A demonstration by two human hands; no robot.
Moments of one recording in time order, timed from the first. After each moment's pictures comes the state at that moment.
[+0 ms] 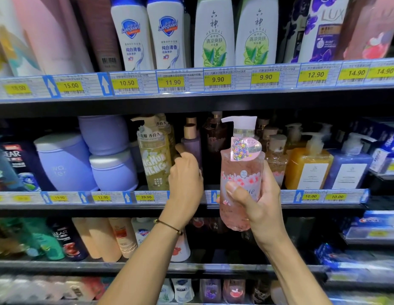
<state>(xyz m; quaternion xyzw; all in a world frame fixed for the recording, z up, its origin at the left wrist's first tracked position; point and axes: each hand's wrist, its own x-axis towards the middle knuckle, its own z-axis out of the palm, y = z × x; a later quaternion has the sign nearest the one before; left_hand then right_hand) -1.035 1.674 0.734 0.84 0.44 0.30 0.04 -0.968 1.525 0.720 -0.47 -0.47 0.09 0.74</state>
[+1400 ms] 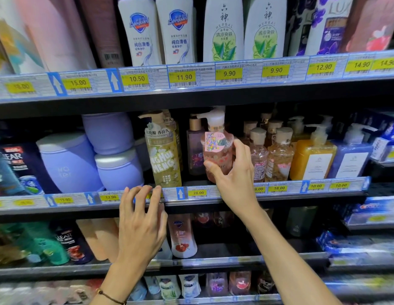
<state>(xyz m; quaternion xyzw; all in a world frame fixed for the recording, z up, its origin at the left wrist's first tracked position) -1.175 1.717 0.632 0.85 0.30 0.41 -0.17 -0.980 1.600 0.723 -0.68 -0.42 -0.06 0.60</state>
